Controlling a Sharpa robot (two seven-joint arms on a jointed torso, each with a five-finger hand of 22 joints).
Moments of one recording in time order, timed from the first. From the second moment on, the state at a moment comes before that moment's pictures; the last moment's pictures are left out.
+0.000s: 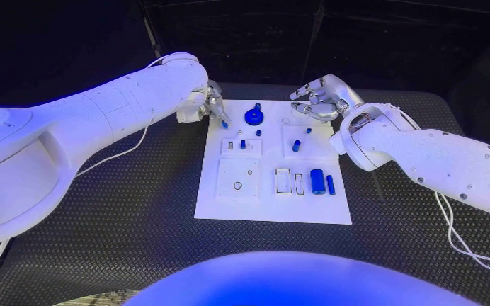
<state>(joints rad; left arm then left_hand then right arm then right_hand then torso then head) 1.25 -0.42 0.02 0.88 -1.07 0.37 -0.53 1.33 0.10 0.22 0.10 0.11 0.93 0.09 0.49 0.38 1.17 0.00 1.10 0.77 1.47 -0.05 1.56 1.31 0.08 1.47 0.05 1.11 1.31 1.05 -0.76 0.08 1.49 -1.12 -0.54 -0.07 1.23 -0.12 0.46 -0.01 0.35 1.01 0.15 0.10 0.07 1.36 0.07 1.35 1.28 1.47 -0.01 1.52 1.31 0.12 1.25 0.10 1.23 0.91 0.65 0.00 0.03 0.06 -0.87</state>
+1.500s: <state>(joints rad) 1.17 -0.67 -0.02 1.35 -1.08 0.03 -0.53 1.14 -0.01 0.55 0.02 0.10 0.91 0.08 0.59 0.43 1.20 -0.01 1.10 0.78 1.47 -0.06 1.56 1.31 0.08 1.46 0.05 1.12 1.31 1.05 -0.76 0.08 1.48 -1.11 -0.53 -0.07 1.23 -0.12 0.45 -0.01 0.35 1.01 0.15 0.10 0.07 1.36 0.07 1.35 1.28 1.47 -0.01 1.52 1.31 0.12 1.25 0.10 1.23 0.91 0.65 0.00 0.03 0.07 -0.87</state>
